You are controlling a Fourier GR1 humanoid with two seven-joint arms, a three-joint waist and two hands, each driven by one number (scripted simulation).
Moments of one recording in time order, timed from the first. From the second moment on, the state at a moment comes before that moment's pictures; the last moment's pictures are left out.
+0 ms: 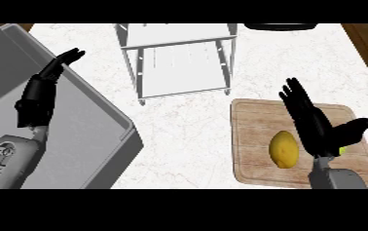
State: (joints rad) left arm -0.30 0.55 -0.22 -1.35 0.18 0.37 -0.17; right arm -0.08 -0.20 -0.02 -1.42 -0.28 0.09 -0.01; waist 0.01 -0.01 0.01
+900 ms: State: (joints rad) left arm -0.29 0.56 -0.20 -1.44 0.41 0.25 -0.01; right arm -0.10 -0.64 -0.20 -1.38 -0.24 0.42 -0.19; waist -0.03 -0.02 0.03
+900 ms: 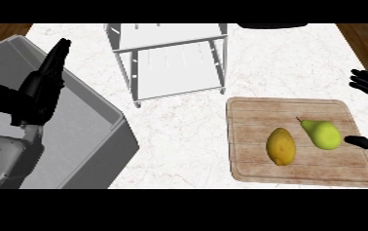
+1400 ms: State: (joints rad) left arm -0.29 0.57 -0.19 -1.46 0.44 0.23 0.04; right arm -0.09 -0.93 -0.15 -1.54 0.05 0.44 -0.09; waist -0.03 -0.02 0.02
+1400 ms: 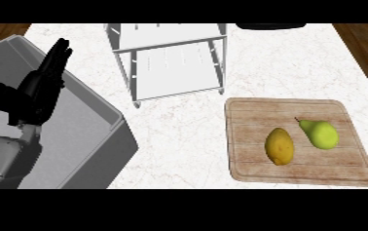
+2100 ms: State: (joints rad) left arm -0.31 0.56 -0.21 -1.47 0.43 0.24 0.05; right arm -0.09 -0.93 0.04 -1.84 0.18 0.46 0.37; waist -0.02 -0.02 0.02
